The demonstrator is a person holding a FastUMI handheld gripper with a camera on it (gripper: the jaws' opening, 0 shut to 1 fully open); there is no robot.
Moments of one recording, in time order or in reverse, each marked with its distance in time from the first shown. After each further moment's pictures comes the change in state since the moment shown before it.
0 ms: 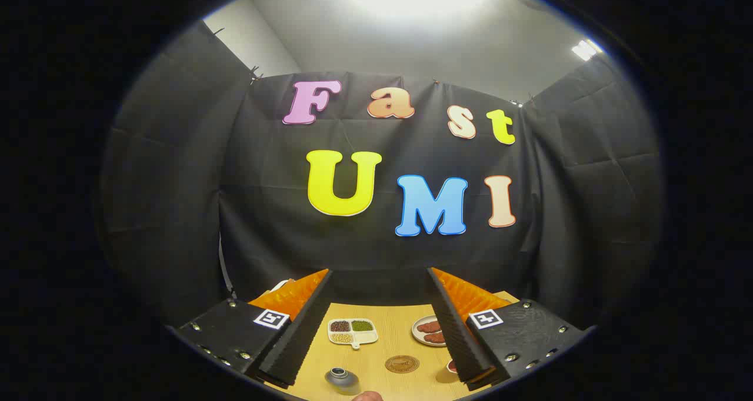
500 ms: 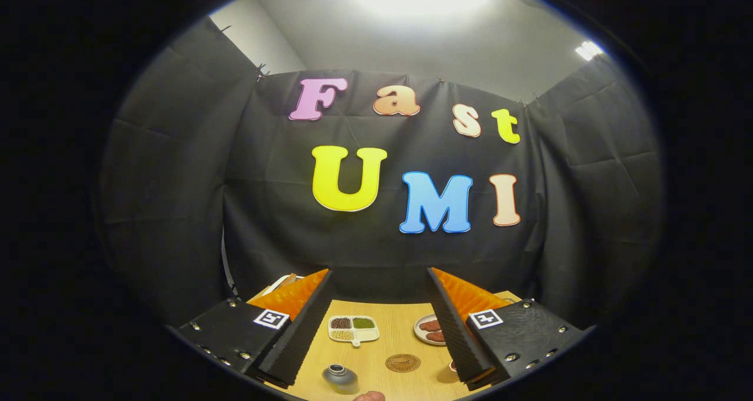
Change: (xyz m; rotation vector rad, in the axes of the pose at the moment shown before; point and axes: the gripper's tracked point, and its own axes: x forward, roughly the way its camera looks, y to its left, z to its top) arm 0.002 0.005 -0.017 -0.019 -0.008 0.031
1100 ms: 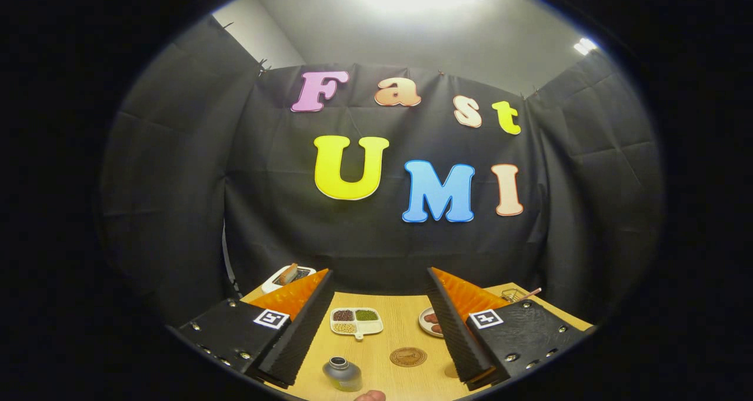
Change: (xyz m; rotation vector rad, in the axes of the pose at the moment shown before) arm 0.002 0.010 -0.057 0.024 0.029 0.003
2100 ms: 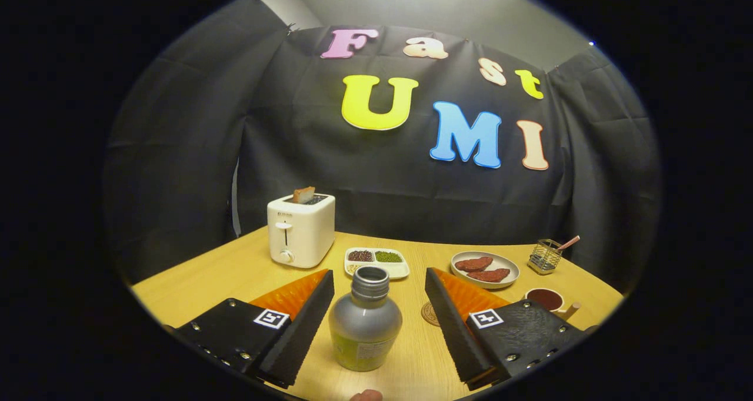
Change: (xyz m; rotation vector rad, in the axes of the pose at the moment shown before) arm 0.027 0.056 -0.205 -0.108 0.151 0.078
